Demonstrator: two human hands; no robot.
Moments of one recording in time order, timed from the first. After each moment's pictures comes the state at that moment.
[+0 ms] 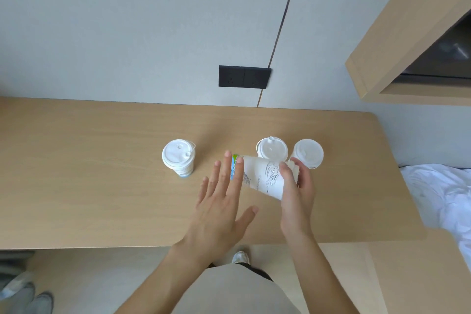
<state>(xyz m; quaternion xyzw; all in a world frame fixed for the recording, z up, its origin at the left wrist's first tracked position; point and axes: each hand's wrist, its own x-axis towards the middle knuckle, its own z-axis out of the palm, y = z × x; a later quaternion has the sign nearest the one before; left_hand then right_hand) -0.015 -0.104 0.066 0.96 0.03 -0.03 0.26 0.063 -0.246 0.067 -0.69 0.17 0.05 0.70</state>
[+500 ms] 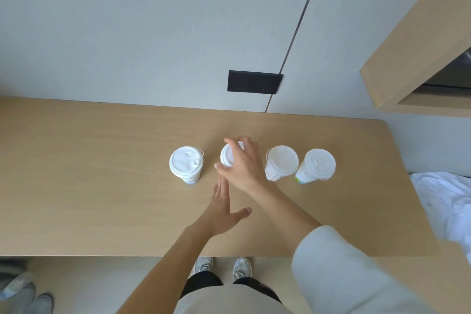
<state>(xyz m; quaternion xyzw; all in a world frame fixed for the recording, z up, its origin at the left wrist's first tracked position) 0.034 -0.063 -0.041 0.86 0.07 -0.11 0.50 0.145 -0.136 0.016 -0.94 -0.20 0.13 0.26</state>
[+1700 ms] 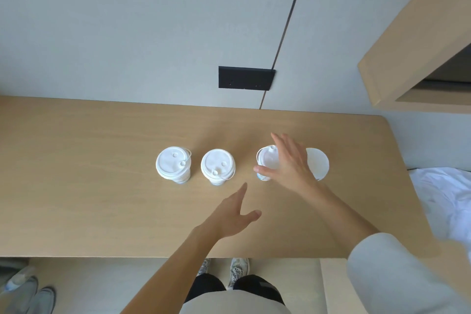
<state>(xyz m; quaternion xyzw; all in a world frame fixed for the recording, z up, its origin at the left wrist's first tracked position) 0.057 -0.110 -0.029 0.83 0.12 -0.27 0.48 0.210 -0.264 -0.003 -0.95 -0.21 0.12 0.19</state>
